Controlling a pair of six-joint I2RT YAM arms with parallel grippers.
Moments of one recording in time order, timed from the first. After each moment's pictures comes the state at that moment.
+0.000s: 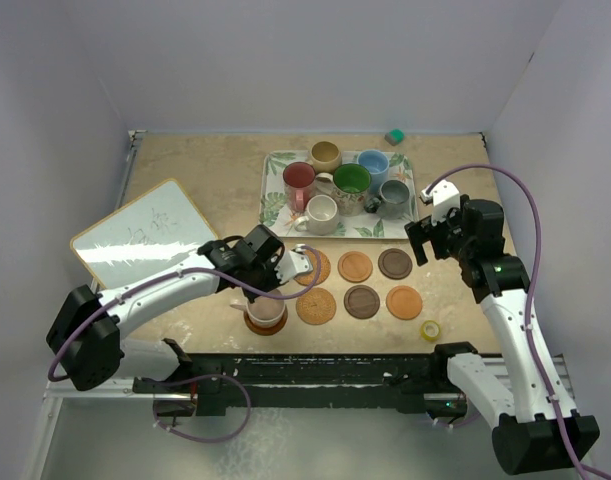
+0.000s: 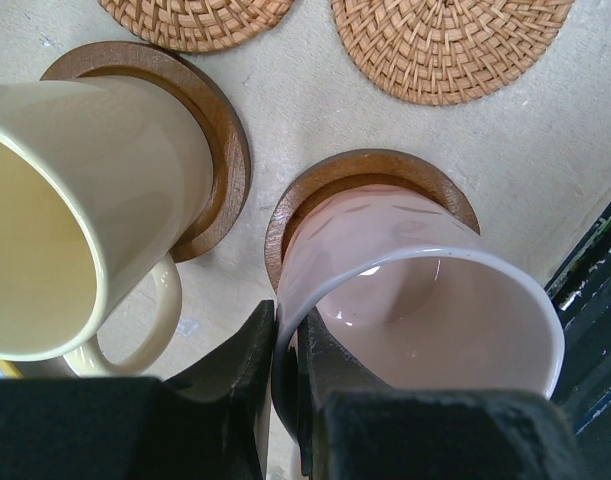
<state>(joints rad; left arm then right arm) -0.81 1.32 0.90 -0.71 0.06 0.38 0.09 0.85 0.89 -0.64 -0.12 -0.37</state>
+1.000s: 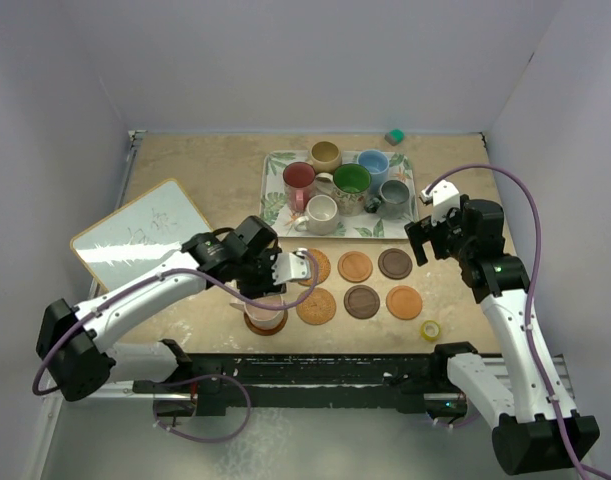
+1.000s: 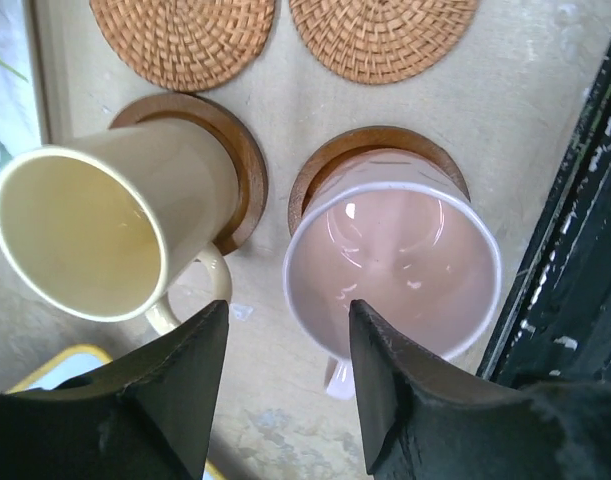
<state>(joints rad) -0.81 1.27 1.01 -0.86 0.11 0.59 0.09 0.85 0.89 -0.64 -0.12 -0.38</state>
